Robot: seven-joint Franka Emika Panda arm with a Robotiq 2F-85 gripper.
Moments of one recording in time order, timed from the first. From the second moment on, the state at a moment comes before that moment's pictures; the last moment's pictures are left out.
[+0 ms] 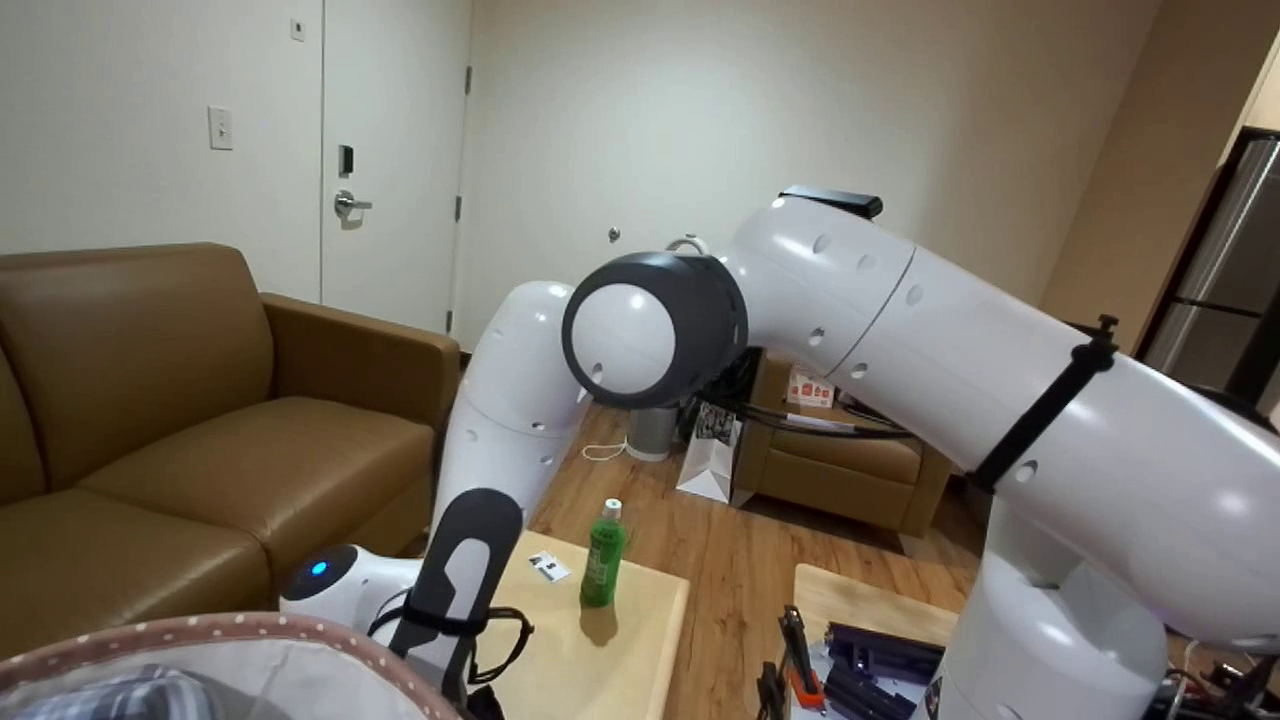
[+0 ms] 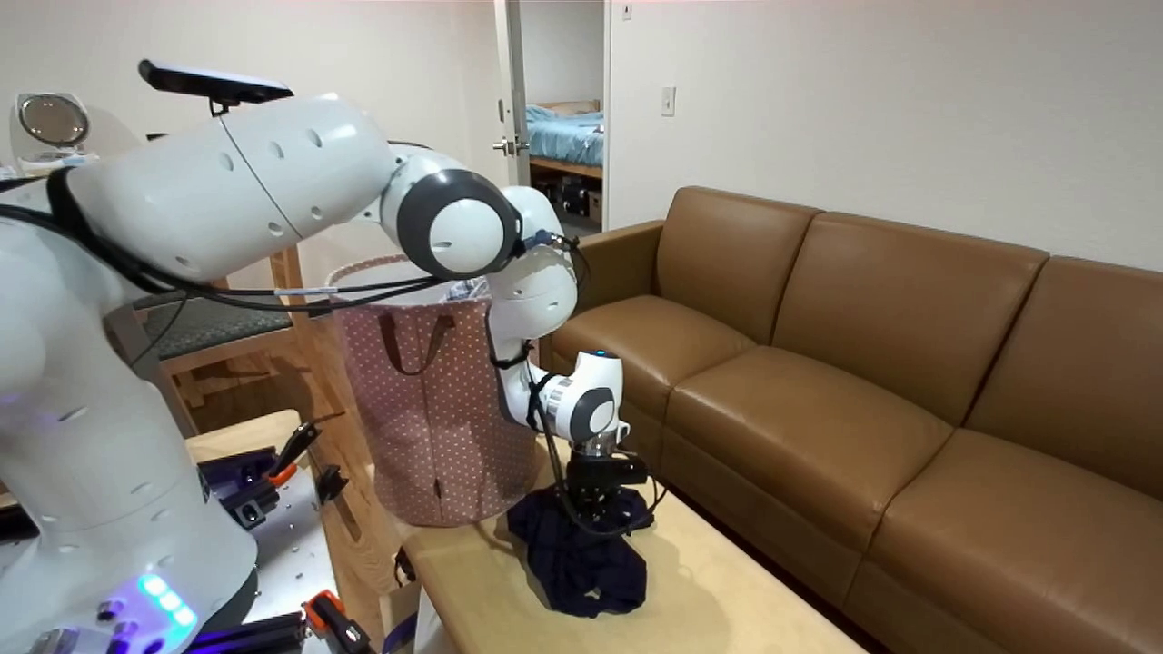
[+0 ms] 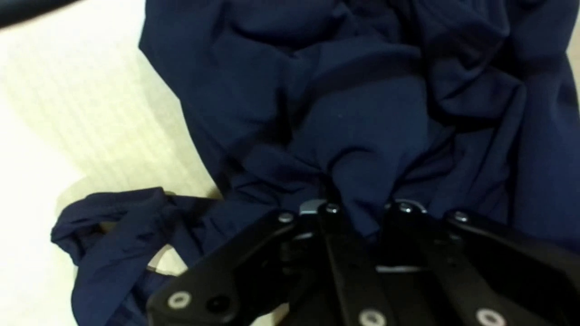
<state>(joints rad) -0.05 1.25 0.08 -1.63 -0.48 2.63 -0.71</state>
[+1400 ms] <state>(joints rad) 0.06 0.74 -0.05 -2.06 -0.55 2.78 -0.60</state>
